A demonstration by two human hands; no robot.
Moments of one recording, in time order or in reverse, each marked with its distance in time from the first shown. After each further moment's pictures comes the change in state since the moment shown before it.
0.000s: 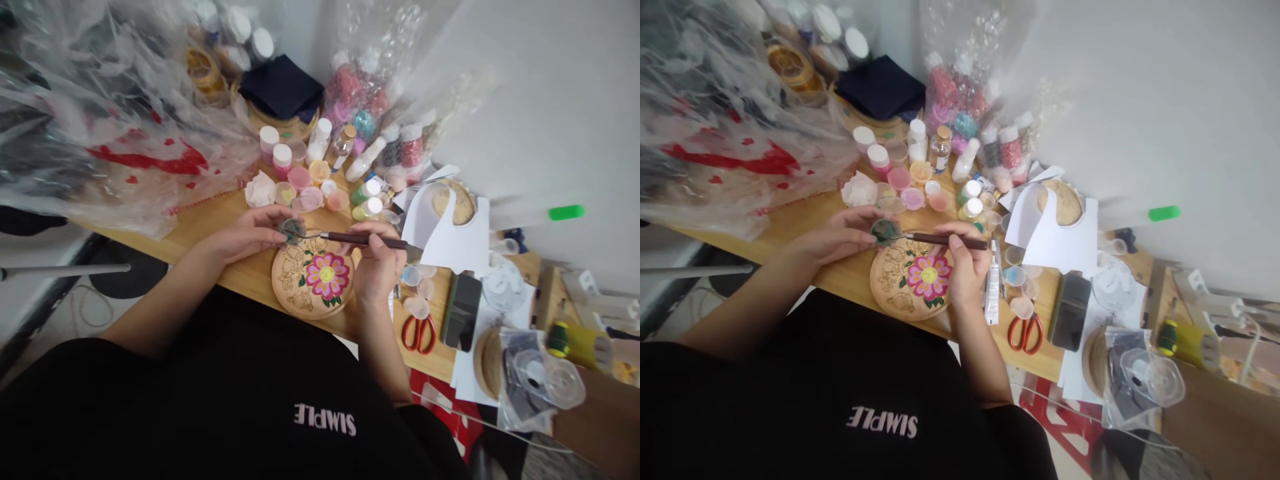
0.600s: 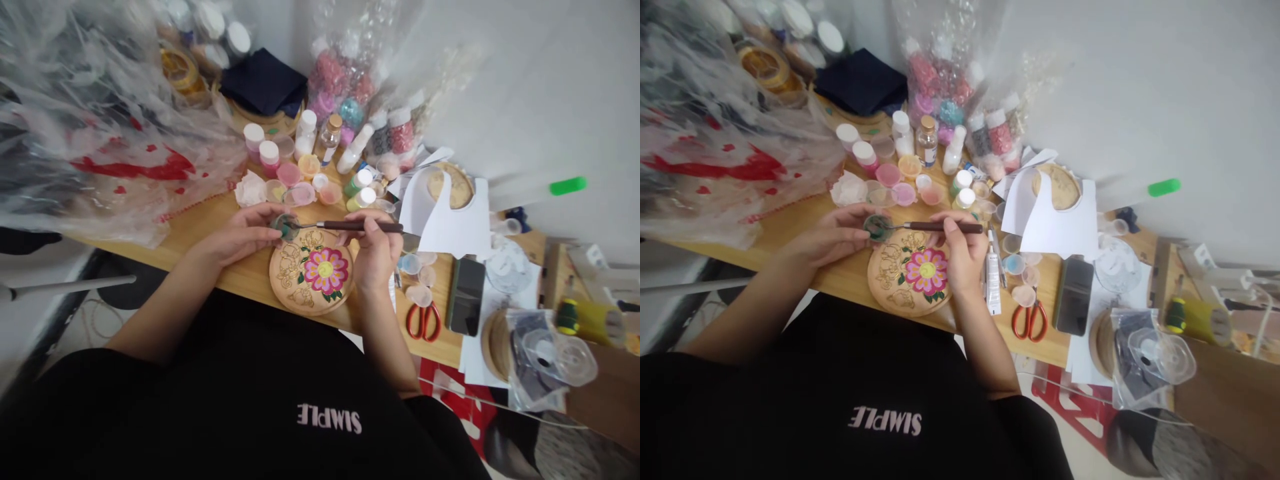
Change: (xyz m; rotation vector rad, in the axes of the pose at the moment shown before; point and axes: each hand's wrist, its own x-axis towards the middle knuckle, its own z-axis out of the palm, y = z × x) left_hand -0.001 0.004 0.003 0.016 0.063 -0.014; right_hand 0.003 0.003 -0.002 0.044 0.024 0.055
